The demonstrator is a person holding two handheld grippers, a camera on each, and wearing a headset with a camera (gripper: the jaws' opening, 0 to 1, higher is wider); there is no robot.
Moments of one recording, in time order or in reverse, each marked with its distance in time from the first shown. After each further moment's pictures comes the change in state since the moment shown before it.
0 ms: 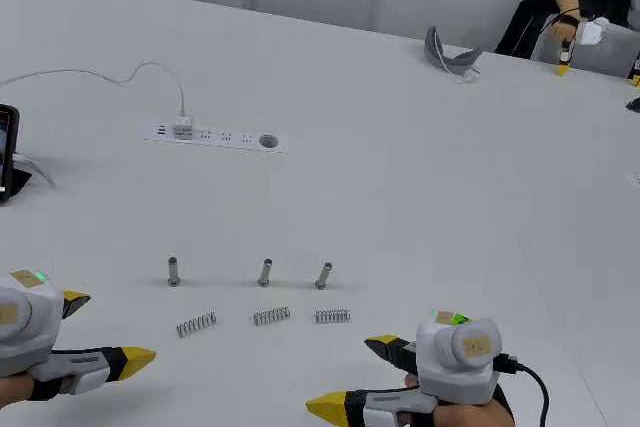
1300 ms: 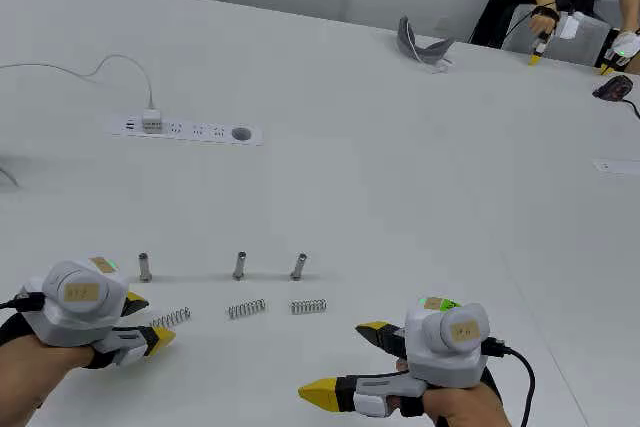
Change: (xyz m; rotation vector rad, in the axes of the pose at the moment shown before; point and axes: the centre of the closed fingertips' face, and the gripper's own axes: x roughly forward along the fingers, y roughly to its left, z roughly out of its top) left arm 0.082 -0.037 -0.002 0.144 0.100 -0.110; right arm -0.015 -0.014 -0.002 0.002 -0.012 -0.039
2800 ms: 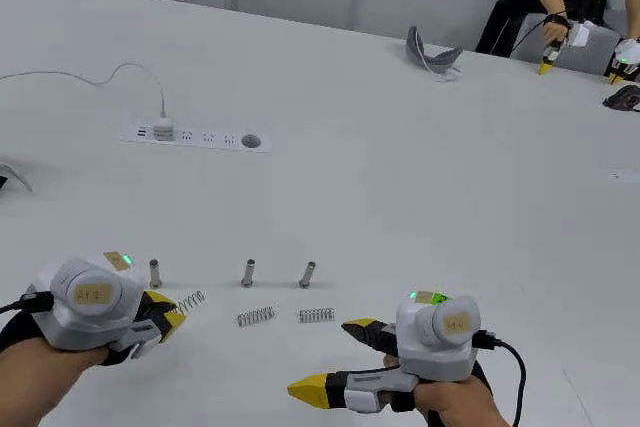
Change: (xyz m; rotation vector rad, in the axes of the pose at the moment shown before) left arm -0.033 -0.013 0.042 0.055 -0.083 0.005; right arm 0.016 0.018 0.028 -0.023 -0.019 0.072
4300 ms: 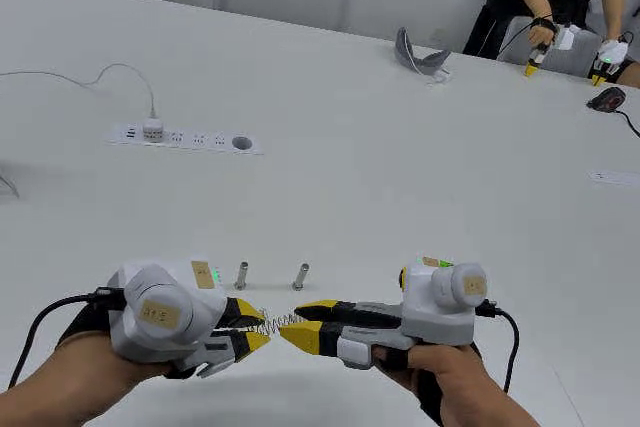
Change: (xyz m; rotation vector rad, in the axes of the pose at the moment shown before) left arm 0.001 -0.112 0.074 0.314 -0.120 -0.313; right arm -0.006 0.033 0.061 0.108 -0.172 0.202
